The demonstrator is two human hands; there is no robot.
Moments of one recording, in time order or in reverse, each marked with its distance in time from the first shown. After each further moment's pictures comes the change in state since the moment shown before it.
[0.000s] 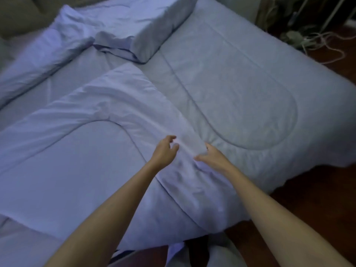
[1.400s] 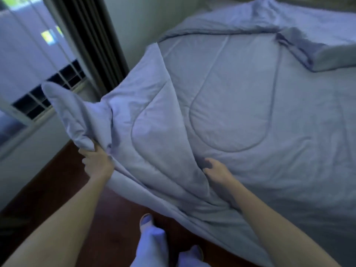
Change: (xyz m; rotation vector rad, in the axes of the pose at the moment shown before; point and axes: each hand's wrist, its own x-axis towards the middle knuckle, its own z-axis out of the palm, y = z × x) left_hand -0.508 -0.425 -0.098 0.065 1.014 -1.057; right_hand -0.251 0.025 0.333 -0.875 -0.603 -0.387
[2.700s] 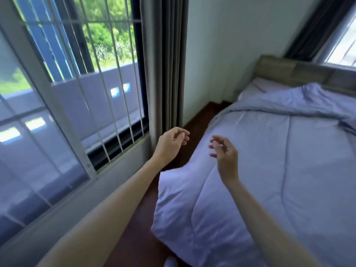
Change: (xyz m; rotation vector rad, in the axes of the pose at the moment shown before) left_hand 0.308 0.019 -0.204 -0.926 -0.305 0.577; right_hand 0.138 -0.477 0.080 0.766 0.534 -0.673
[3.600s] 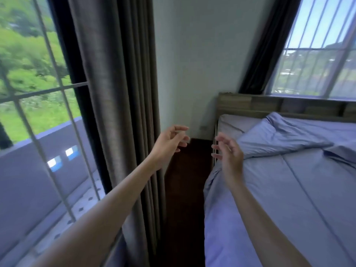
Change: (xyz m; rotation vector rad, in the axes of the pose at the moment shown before) left_hand 0.478 0.013 -0.060 -0.203 -0.349 0.219; right_hand 0.418 0.026 0.142 0.109 0.375 -0.178
